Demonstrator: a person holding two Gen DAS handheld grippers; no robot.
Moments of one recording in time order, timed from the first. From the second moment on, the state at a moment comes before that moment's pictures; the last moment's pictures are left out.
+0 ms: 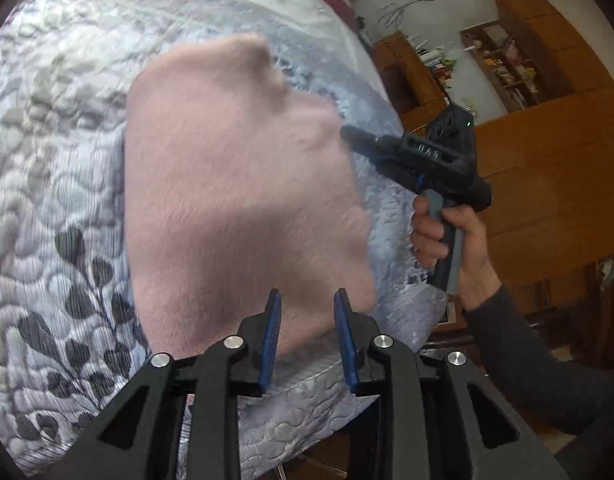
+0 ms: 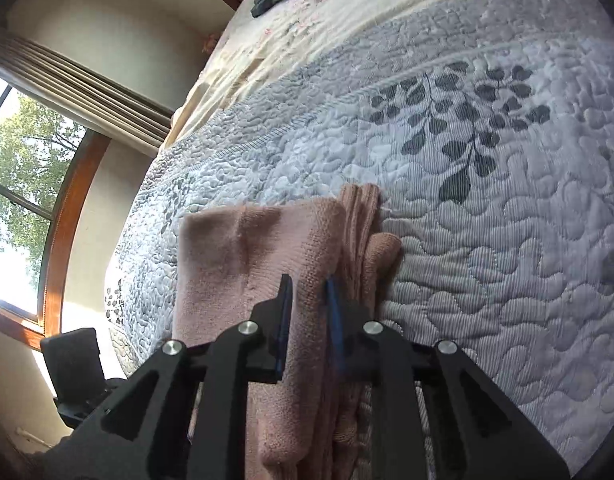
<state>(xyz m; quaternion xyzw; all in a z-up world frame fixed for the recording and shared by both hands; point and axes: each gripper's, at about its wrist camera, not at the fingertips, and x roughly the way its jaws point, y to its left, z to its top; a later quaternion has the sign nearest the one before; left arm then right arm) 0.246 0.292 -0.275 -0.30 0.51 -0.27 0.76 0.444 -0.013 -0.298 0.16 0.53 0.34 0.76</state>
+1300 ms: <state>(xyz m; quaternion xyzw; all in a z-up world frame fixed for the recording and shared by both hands) 0.218 0.291 -0.279 -0.21 0.50 -0.19 0.82 0.303 0.016 -0.293 0.00 0.56 0.33 0.76</state>
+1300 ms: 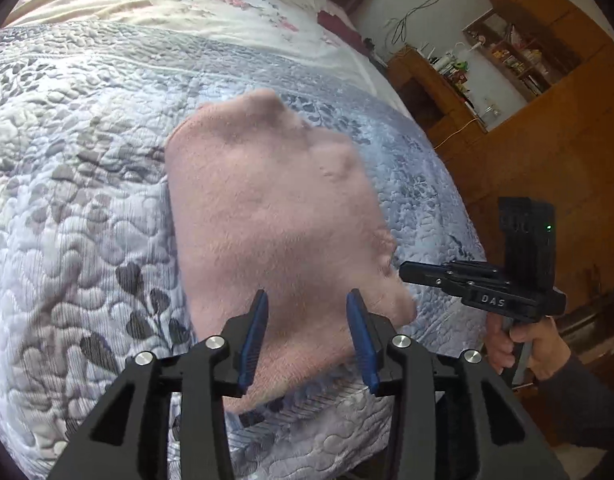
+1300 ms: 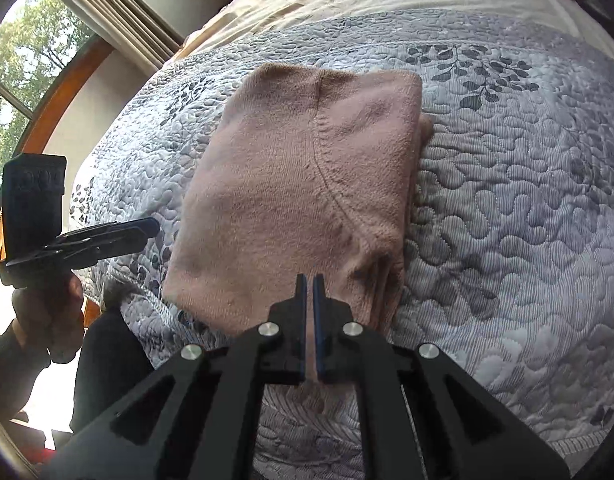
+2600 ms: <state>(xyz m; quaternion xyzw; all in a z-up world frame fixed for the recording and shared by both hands) -0.075 0.219 -0.003 -0.04 0.44 0.07 0.89 -0.032 0.012 0.011 -0.10 0.37 0.09 0.92</state>
